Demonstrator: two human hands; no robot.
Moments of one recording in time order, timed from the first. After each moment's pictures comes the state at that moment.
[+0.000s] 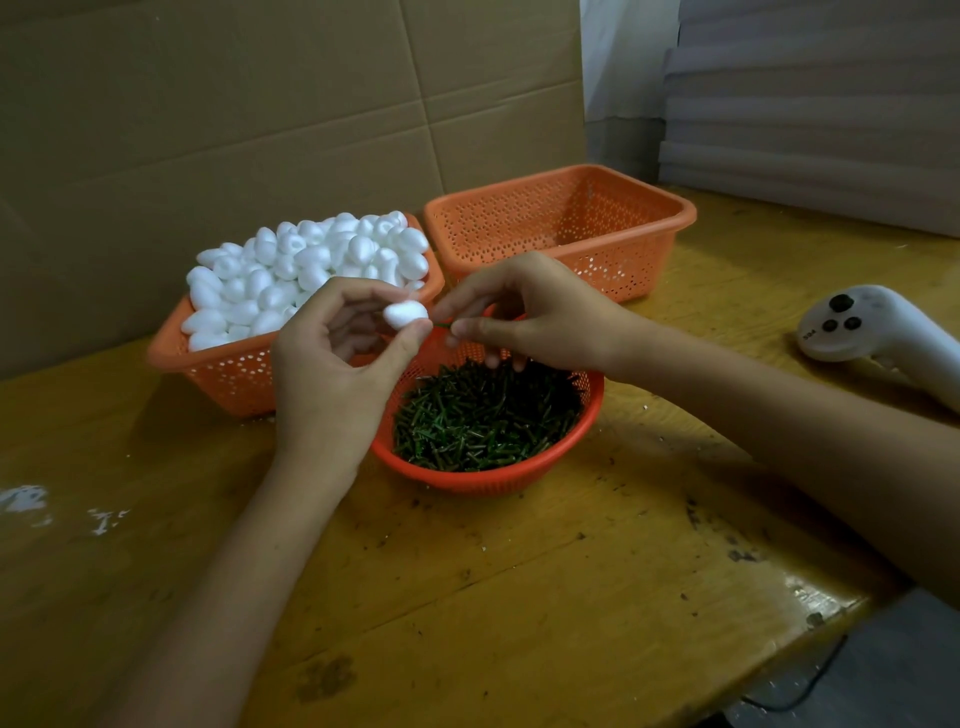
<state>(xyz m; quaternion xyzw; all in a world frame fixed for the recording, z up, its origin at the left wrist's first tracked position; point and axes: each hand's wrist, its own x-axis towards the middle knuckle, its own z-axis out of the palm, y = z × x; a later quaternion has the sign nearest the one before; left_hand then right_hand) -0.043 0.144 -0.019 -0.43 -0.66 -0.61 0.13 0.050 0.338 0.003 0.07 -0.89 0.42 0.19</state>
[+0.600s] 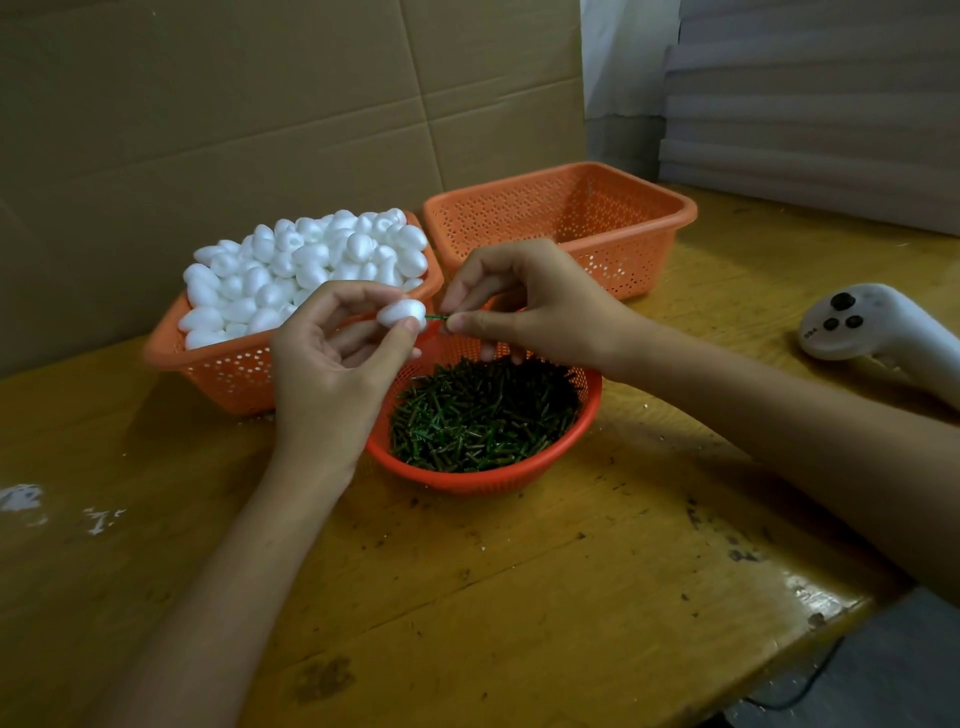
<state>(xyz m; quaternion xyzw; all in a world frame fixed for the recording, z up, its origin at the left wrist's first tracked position) -0.043 0.145 -0.023 -0.40 -0.61 -0.68 0.04 0.050 0.335 0.002 0.07 -0.85 0.48 0.22</state>
